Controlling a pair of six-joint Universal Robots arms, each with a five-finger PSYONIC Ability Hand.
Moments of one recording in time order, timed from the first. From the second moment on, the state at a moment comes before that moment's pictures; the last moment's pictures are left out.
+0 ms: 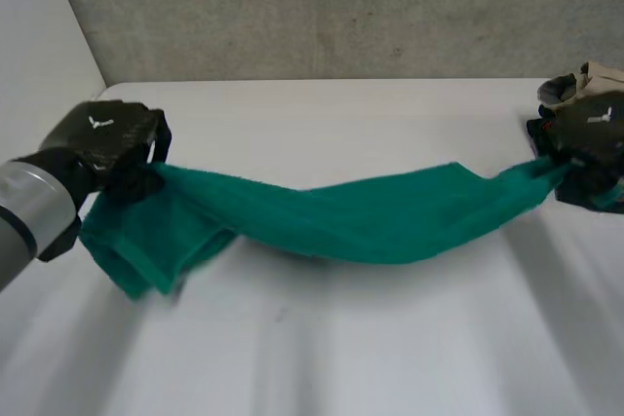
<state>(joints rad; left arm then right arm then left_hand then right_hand) 4.49 -1.56 -1.68 3.04 -1.33 3.41 1.53 -1.46 1.54 0.27 1.14 2.40 1.16 1.20 1.19 1.20 0.97 1.14 1.15 1.19 1.20 0.97</state>
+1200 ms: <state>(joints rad) 4.38 -2.02 -1.81 3.31 -1.63 3.61 1.80 -1.05 1.51 -0.15 1.45 2.54 0.45 0.45 0.45 0.45 0.28 1.14 1.15 1.19 1.20 0.97</state>
